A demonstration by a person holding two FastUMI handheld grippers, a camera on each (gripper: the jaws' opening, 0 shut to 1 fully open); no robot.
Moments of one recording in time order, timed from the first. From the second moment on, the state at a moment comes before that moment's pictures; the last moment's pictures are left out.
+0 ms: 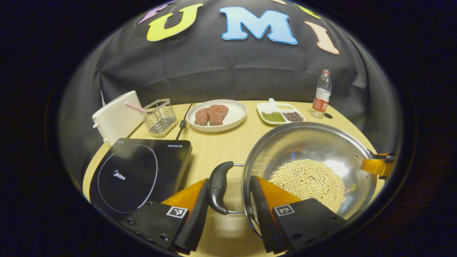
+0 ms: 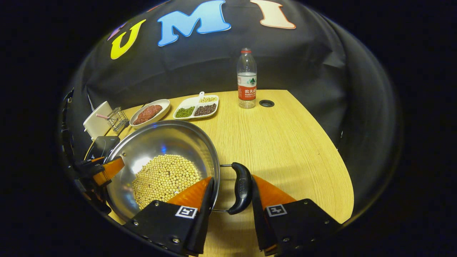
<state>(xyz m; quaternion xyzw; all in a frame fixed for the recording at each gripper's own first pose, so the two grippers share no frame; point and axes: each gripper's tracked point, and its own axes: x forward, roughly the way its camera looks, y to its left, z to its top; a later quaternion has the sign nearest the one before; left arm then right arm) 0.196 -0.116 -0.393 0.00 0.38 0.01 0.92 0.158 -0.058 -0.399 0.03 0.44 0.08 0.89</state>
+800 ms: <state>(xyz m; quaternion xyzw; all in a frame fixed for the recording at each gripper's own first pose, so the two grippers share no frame) 0.170 -0.110 -0.356 0.00 0.35 0.00 0.94 0.139 -0.055 -0.359 0.00 0.42 0.08 0.90</state>
